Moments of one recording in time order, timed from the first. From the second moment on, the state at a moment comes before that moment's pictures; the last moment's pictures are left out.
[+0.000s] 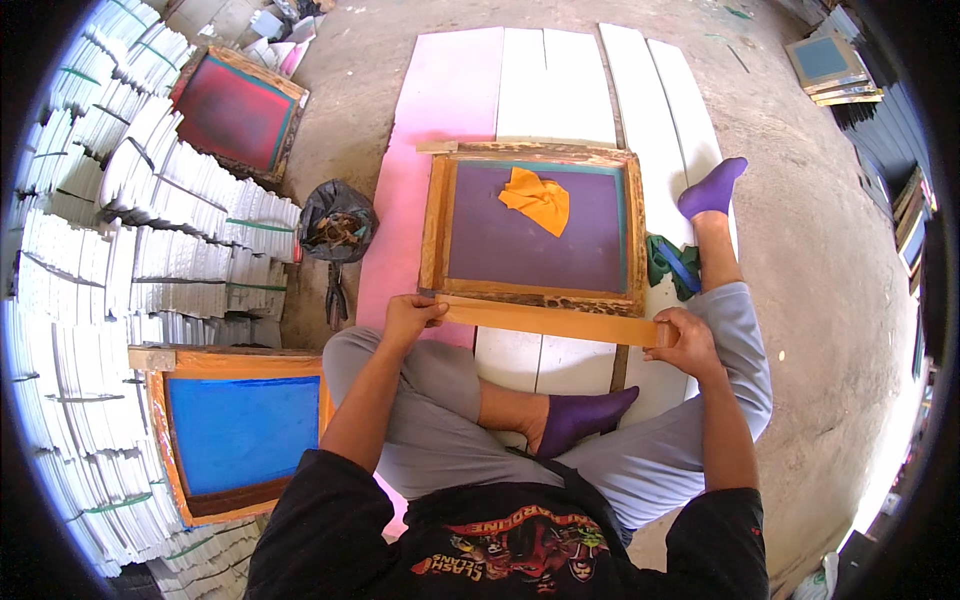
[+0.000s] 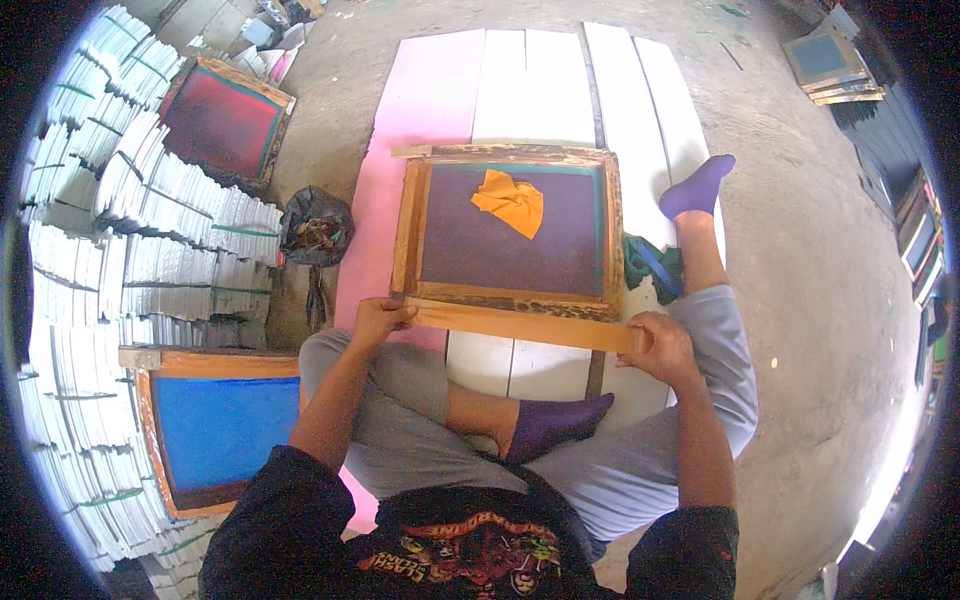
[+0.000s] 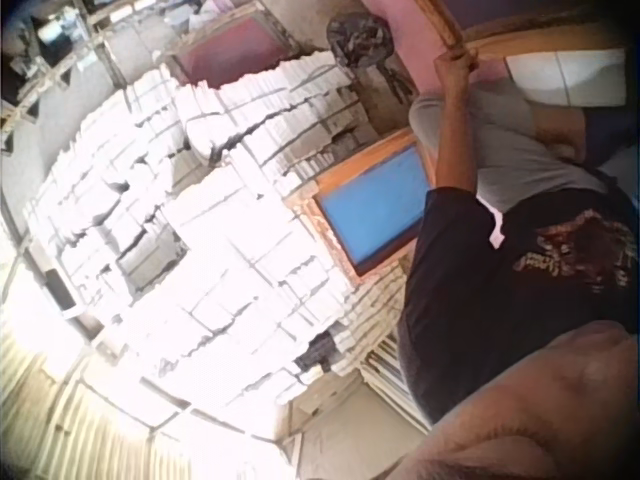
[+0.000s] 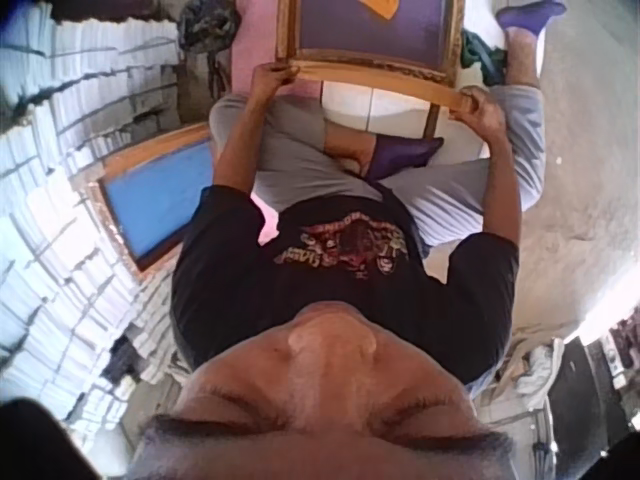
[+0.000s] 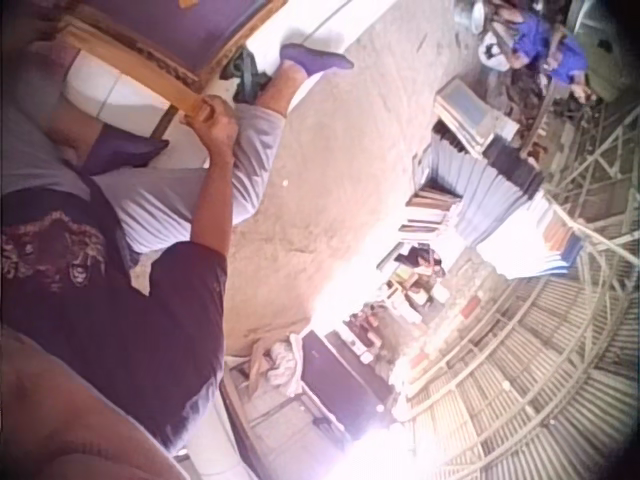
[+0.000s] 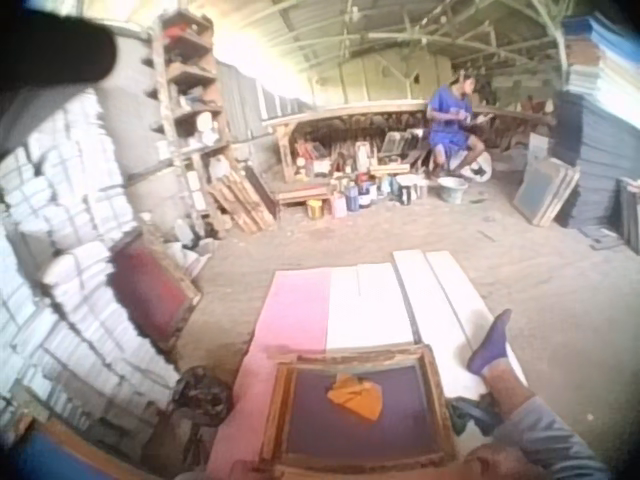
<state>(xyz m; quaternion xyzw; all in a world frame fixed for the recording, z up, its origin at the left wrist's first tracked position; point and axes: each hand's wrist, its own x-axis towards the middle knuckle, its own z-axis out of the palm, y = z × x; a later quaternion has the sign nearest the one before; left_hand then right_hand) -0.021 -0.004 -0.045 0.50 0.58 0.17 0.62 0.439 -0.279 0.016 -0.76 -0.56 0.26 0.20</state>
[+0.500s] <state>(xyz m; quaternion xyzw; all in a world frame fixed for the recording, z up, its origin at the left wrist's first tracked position) -0.017 -0.003 -0.056 0.54 0.59 0.20 0.56 0.449 -0.266 0.008 -0.73 -0.65 0.13 0.14</state>
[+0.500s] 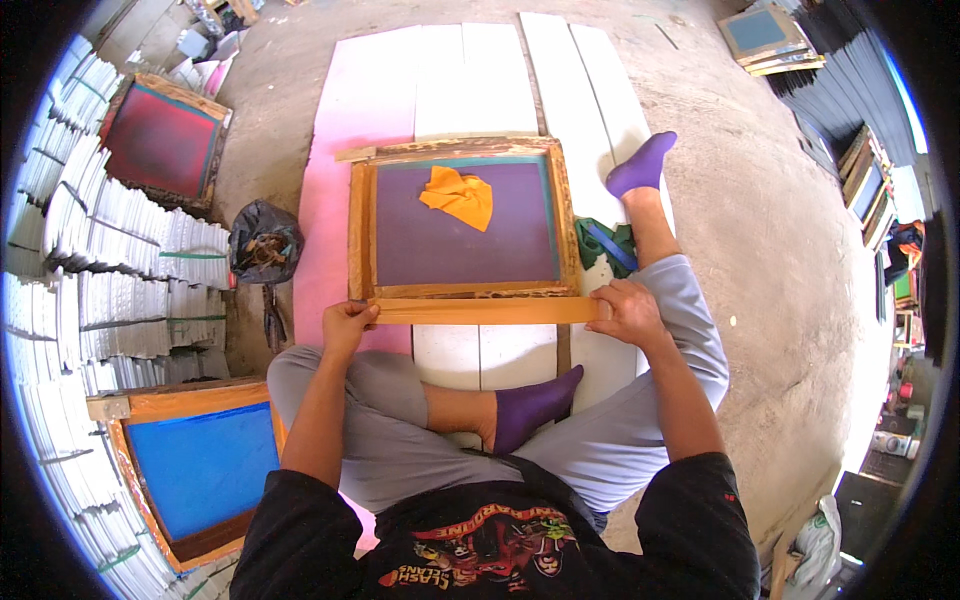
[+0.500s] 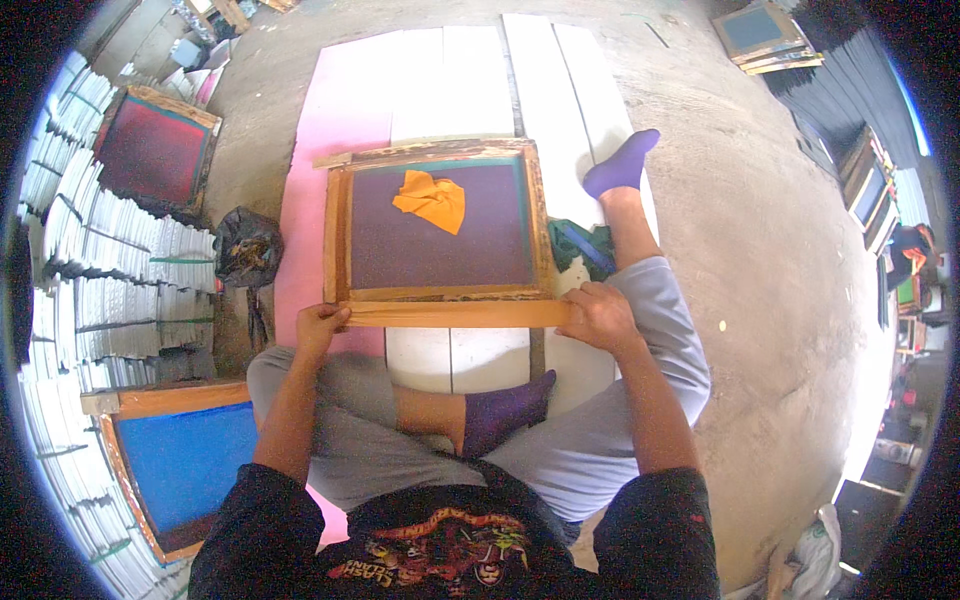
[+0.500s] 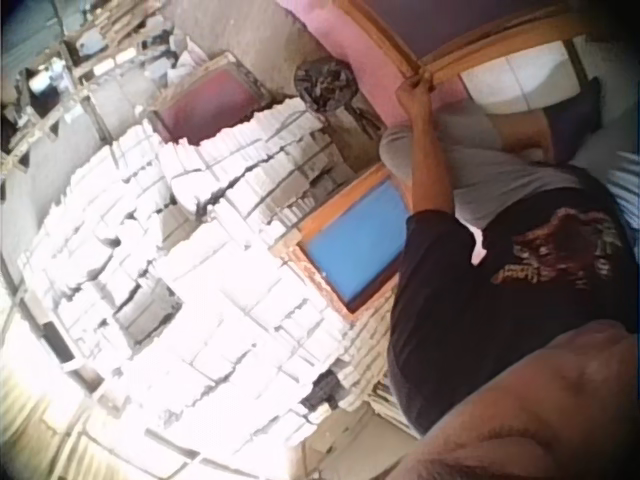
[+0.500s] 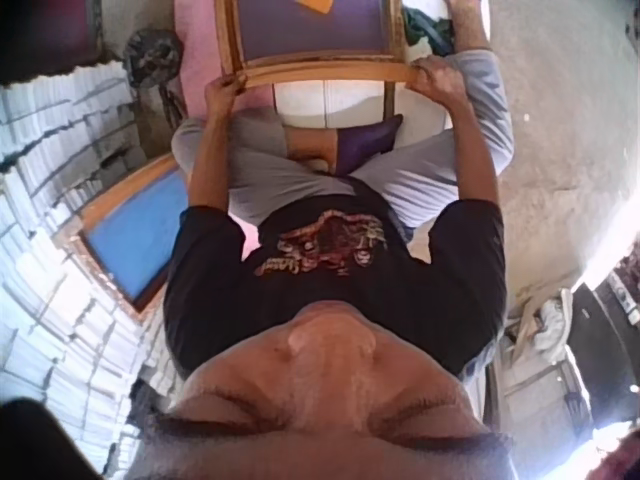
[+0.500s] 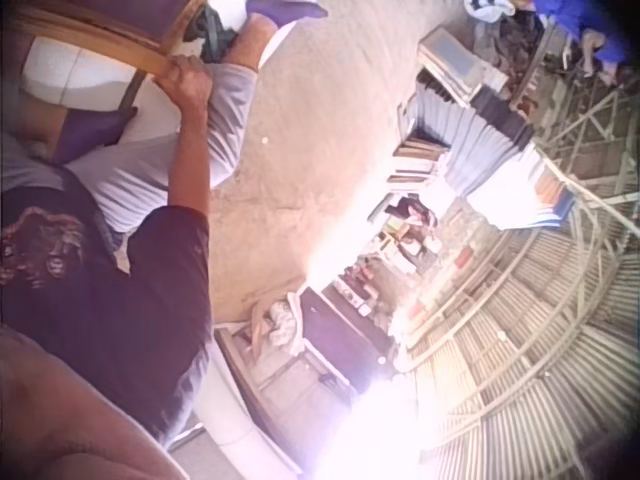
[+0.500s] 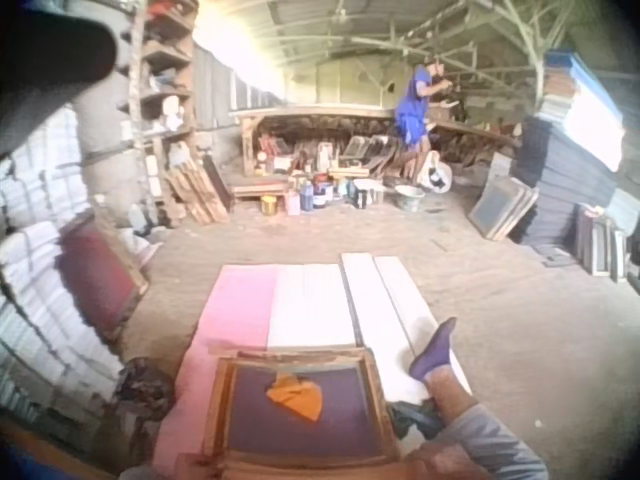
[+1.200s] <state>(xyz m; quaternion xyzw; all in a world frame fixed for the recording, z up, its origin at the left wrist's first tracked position) -0.008 -0.009 -0.038 0.64 0.61 0.18 0.43 0.455 -0.256 -0.011 -0.75 -0.65 0.09 0.07</state>
